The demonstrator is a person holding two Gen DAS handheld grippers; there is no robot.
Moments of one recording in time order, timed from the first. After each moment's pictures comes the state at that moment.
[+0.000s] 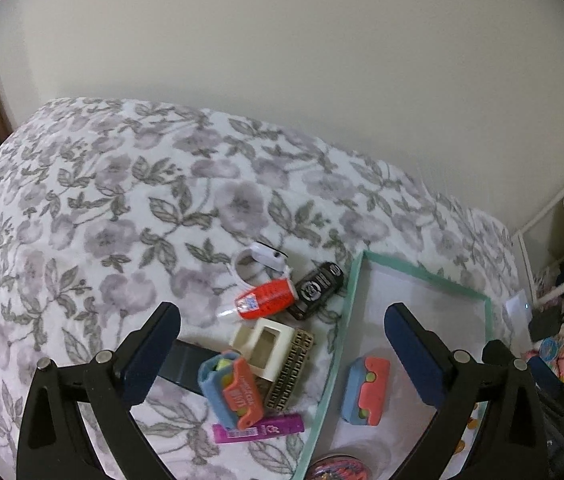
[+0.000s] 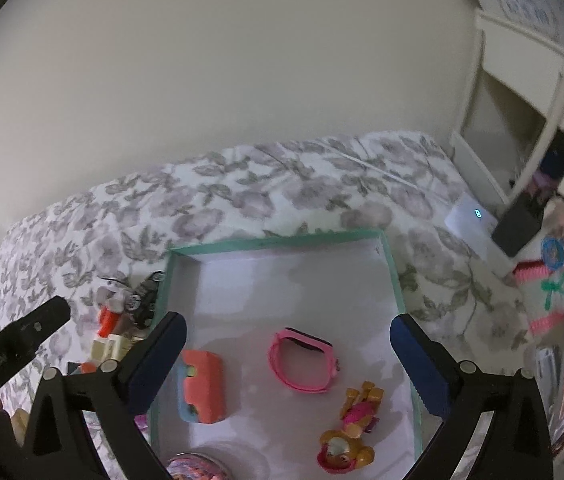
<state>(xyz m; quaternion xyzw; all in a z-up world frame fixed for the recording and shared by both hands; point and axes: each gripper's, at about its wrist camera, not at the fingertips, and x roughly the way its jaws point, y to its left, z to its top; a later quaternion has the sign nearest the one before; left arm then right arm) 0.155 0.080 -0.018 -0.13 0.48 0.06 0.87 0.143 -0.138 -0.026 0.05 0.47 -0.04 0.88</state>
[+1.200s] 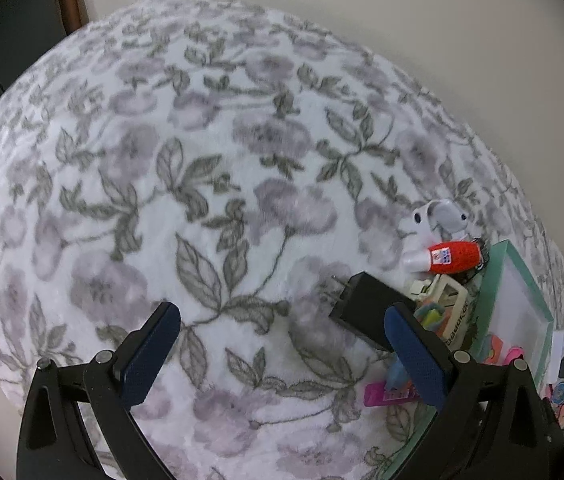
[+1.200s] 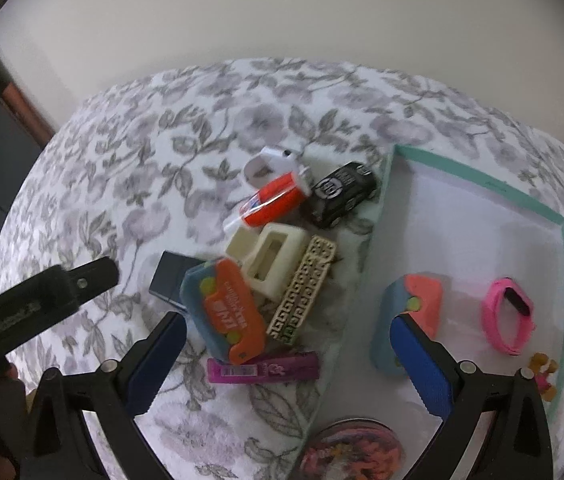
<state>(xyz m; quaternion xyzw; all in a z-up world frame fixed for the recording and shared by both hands) 0.099 0.201 -0.083 -0.23 0.56 0.18 0.78 0.127 0.019 -0.091 -0.03 0.56 0.14 0.82</state>
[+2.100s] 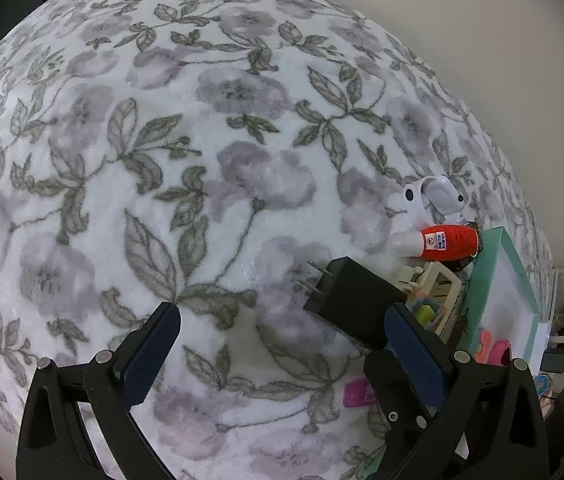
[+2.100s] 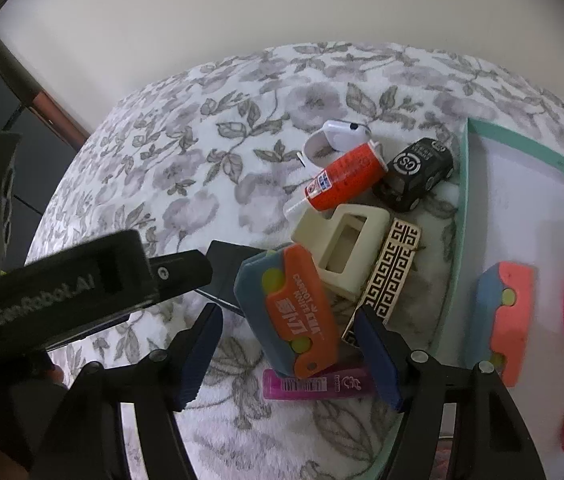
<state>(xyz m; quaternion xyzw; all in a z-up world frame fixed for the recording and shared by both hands) 0.125 0.194 -0.114 -0.27 0.59 0.13 0.75 0.124 0.041 -0.120 0.02 0.56 0.21 0.80</state>
